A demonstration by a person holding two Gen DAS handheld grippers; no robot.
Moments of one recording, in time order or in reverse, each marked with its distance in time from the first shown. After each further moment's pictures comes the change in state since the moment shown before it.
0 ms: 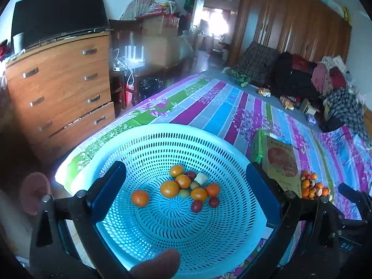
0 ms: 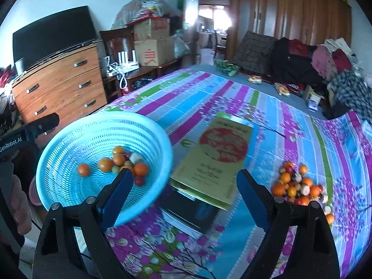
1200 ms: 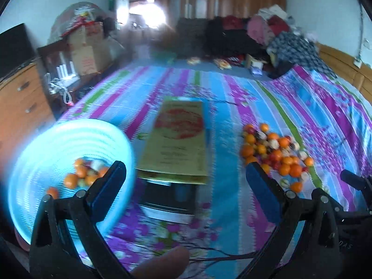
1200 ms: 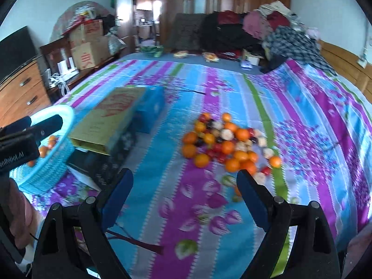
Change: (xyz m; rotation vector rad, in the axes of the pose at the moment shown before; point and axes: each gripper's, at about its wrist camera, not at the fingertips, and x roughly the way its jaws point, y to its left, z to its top) left arm -0.004 -0.211 -0.077 0.332 0.065 -0.223; right arm -0.060 -0.176 -0.111 0.250 0.070 -0.269
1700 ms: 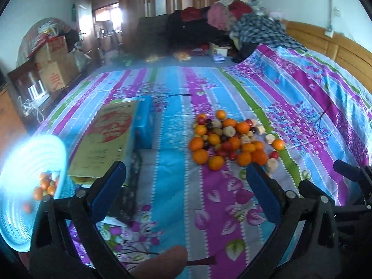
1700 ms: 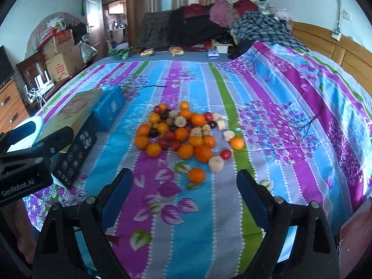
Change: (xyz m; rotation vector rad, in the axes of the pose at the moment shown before) left arm 0.008 -0.110 -0.011 0.156 0.013 -0.099; right arm -0.005 -0.090 -0.029 0.128 0.015 -0.091
